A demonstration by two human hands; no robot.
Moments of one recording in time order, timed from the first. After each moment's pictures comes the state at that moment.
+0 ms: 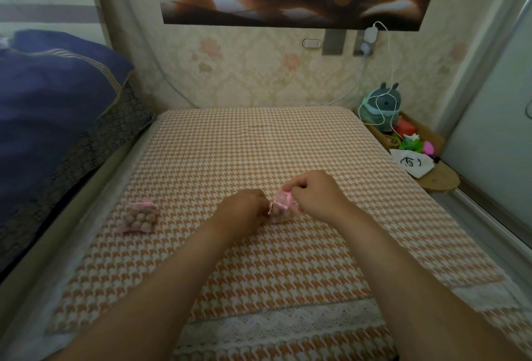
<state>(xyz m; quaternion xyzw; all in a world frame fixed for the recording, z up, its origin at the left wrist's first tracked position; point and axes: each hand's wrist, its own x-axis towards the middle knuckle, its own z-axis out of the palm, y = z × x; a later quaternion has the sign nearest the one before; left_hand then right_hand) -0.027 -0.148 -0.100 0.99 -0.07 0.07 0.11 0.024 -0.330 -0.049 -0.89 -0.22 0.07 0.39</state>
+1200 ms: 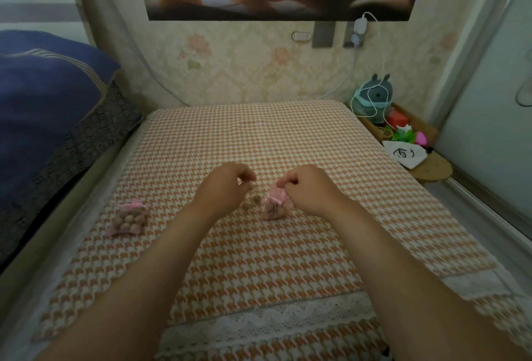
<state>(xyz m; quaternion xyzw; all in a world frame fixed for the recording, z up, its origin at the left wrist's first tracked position) -0.019 -0.142 -0.070 0.94 0.08 0.15 0.30 0.034 -0.336 -0.052 -0.91 -0.25 0.06 0.34</state>
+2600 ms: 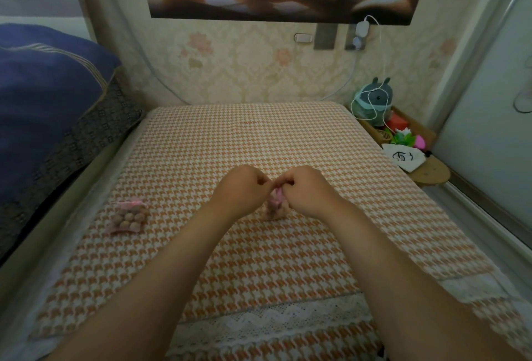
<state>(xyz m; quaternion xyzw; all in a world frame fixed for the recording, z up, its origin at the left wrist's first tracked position) -0.021 -0.175 -0.053 0.95 0.08 0.11 0.27 0.027 -0.328 -0.048 -0.89 -0.26 0.08 0.36</state>
